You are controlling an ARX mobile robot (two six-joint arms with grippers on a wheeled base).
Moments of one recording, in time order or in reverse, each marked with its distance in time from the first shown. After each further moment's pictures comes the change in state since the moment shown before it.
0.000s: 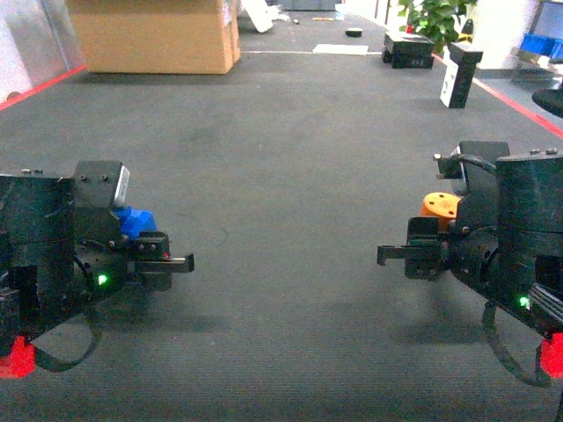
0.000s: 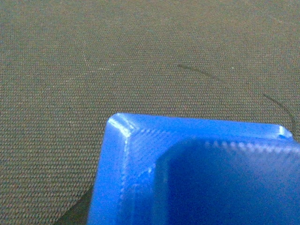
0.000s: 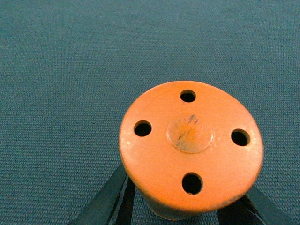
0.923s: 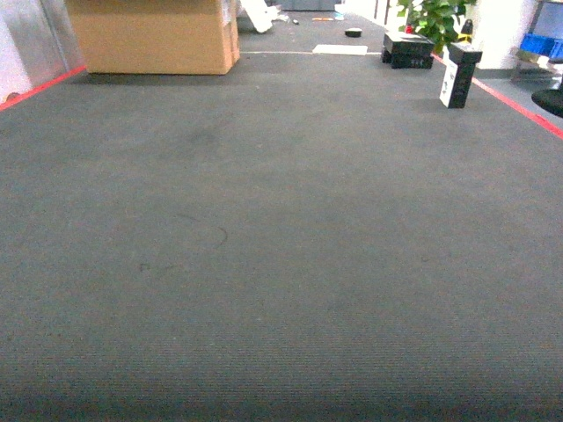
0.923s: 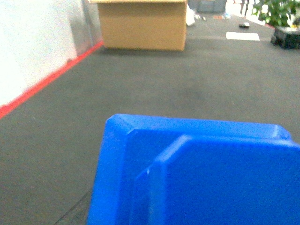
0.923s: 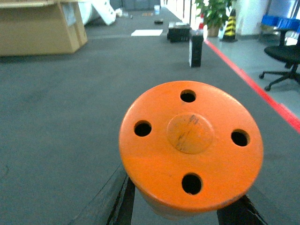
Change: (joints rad) left arm -0.017 -1.026 -0.571 -0.039 -0.201 0.100; right arm -0.039 -0.967 -0.575 -0.053 0.072 -0.058
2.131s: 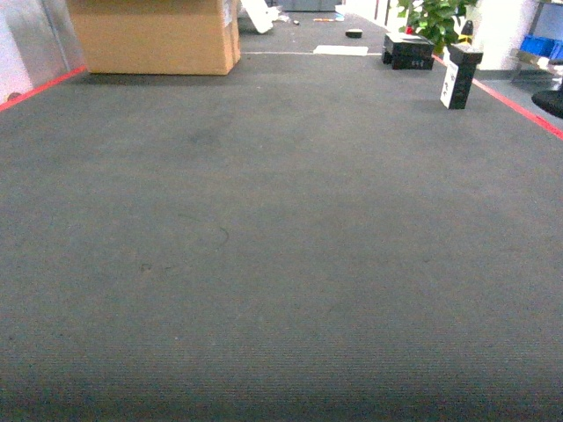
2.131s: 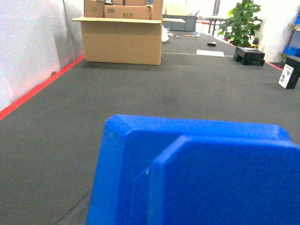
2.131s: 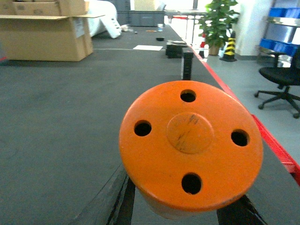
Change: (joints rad) left arm 0.060 -0.862 -0.091 -0.723 0.179 -0.014; right arm -0.251 -0.901 -0.121 -0.692 -0.267 -0.087
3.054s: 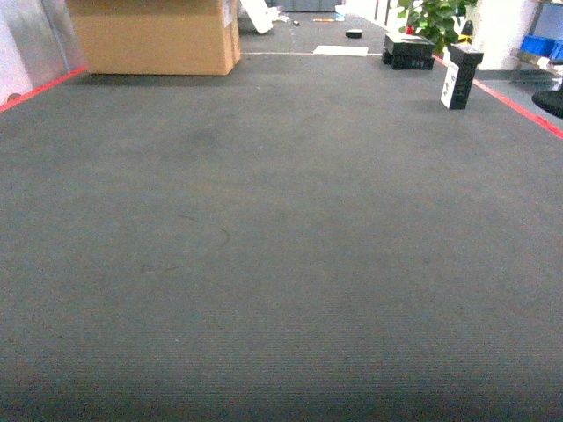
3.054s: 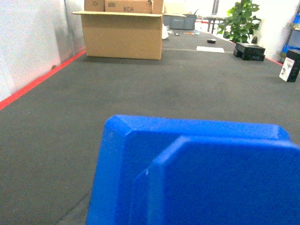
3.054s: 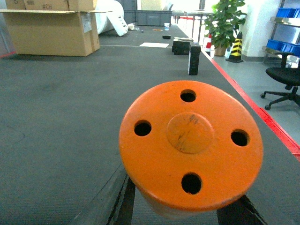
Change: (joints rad) left arm 0.130 -0.274 -0.121 -0.150 0.136 -0.003; right arm 0.009 -0.260 -0.126 -0.130 -0.019 -0.005
